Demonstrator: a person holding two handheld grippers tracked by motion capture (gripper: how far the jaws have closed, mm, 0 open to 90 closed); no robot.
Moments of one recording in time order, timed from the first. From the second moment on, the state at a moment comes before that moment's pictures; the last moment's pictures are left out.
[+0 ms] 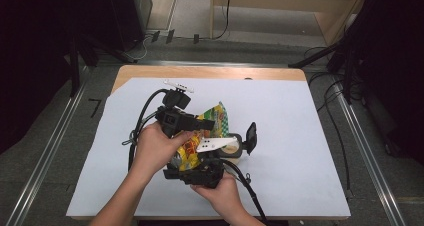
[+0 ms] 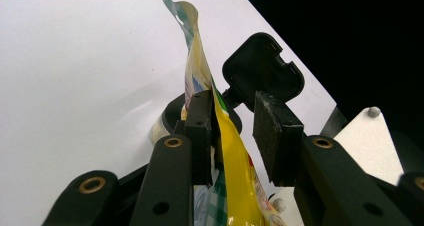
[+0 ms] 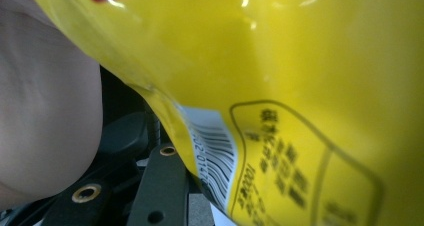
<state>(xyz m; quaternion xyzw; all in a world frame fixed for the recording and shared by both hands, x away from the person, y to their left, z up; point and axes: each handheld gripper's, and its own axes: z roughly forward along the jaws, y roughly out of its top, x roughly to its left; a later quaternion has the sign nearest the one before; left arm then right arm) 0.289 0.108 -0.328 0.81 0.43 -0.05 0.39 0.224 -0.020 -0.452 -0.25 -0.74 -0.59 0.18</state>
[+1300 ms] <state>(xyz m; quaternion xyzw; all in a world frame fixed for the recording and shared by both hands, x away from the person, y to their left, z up) 0.292 0.102 -0.332 0.82 0.42 -0.06 0.39 0.224 -0.024 -0.456 -0.26 -0.74 -0.60 0.18</state>
